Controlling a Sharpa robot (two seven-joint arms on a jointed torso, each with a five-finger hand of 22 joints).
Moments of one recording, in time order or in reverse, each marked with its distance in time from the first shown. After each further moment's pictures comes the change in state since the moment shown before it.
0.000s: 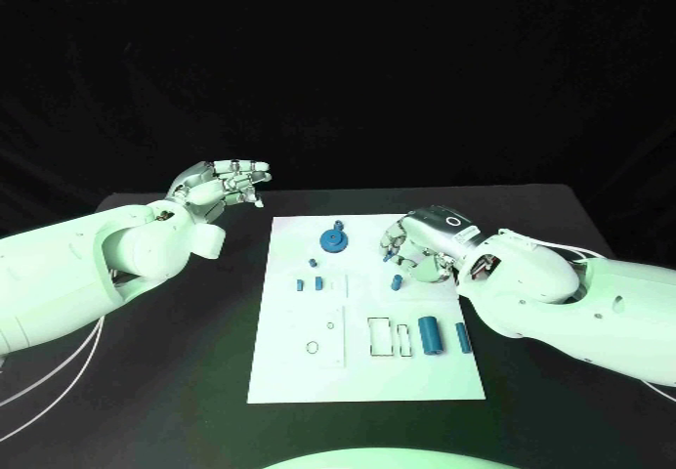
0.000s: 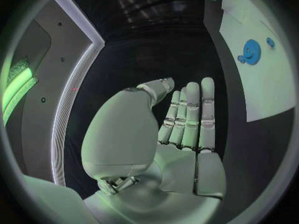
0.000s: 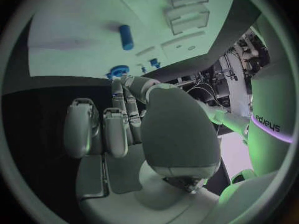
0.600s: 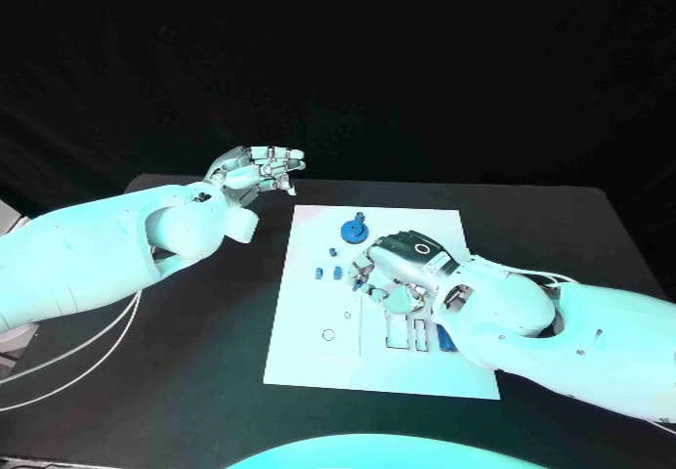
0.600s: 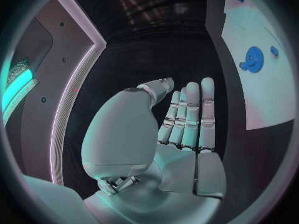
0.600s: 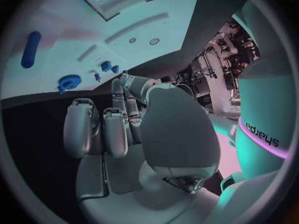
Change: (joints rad) left arm 0.000 0.036 0.000 -0.005 -0.010 0.004 -0.008; left_hand 0.000 0.000 -0.003 -0.003 0.000 0.000 0.000 0.000 -0.001 -0.004 0.004 0.000 -0.002 0.000 0.000 0.000 -0.001 0.000 0.000 0.000 0.000 -0.001; right arm -0.061 0.120 -0.014 0.049 -0.037 0.031 0.007; right_hand 0.000 0.000 0.003 -0.003 -0.001 0.000 0.000 -0.001 -0.001 0.001 -0.001 -0.002 -0.003 0.000 0.000 0.000 0.000 0.001 0.000 0.000 0.000 0.000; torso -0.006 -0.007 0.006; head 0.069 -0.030
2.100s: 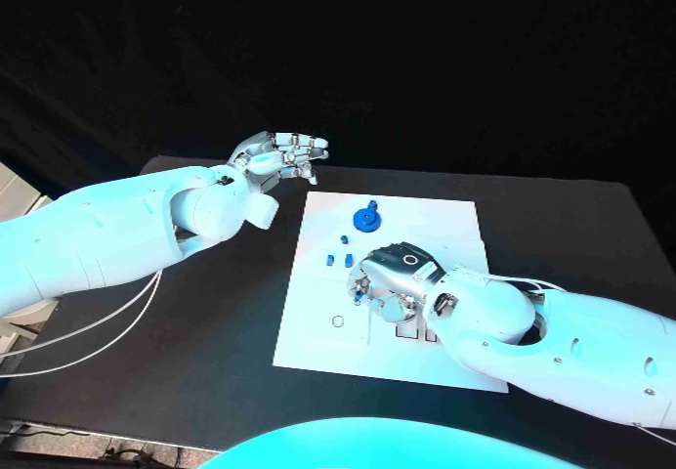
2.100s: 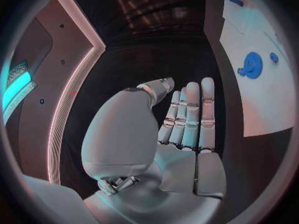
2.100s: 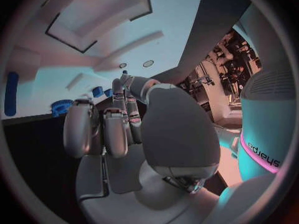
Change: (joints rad) left arm 0.000 0.021 0.000 -0.008 -0.023 0.013 -0.021; left_hand 0.000 0.000 0.000 0.000 0.000 0.000 0.000 0.000 0.000 0.000 0.000 -0.001 -0.001 0.000 0.000 -0.001 -0.001 0.000 0.000 0.000 0.000 -0.001; right arm -0.054 0.084 -0.009 -0.067 -0.054 0.088 -0.029; right_hand -0.007 0.001 0.004 -0.007 -0.001 0.002 0.002 -0.002 0.001 0.009 -0.002 -0.006 -0.002 0.000 0.000 0.000 0.000 0.001 0.000 0.000 0.000 0.000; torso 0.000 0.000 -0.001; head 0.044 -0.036
